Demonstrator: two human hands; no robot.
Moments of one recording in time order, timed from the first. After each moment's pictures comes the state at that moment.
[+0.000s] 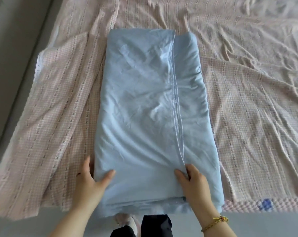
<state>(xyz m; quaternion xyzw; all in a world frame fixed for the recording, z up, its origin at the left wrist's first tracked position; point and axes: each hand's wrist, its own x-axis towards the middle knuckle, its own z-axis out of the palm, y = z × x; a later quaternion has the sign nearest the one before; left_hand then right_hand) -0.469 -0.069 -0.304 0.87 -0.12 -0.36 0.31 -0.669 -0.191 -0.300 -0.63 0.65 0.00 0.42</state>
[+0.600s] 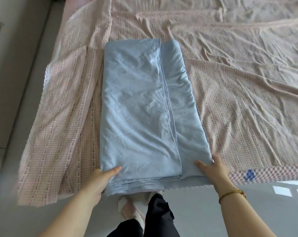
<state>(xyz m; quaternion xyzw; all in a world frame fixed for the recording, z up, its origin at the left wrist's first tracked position) -0.473 -0.050 -0.281 0.77 0.02 -0.53 0.36 -0.722 -0.192 -0.261 -0.45 0.76 -0.03 0.47</state>
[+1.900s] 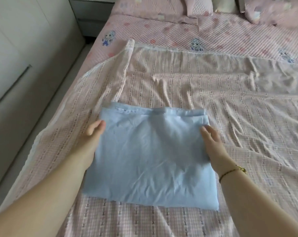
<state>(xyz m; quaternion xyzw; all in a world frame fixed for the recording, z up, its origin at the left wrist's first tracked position) -0.291 -0.356 -0.263 0.76 -0.09 -0.35 0.54 -0.536 -0.521 -0.267 -0.50 0.58 -0.23 0.60</state>
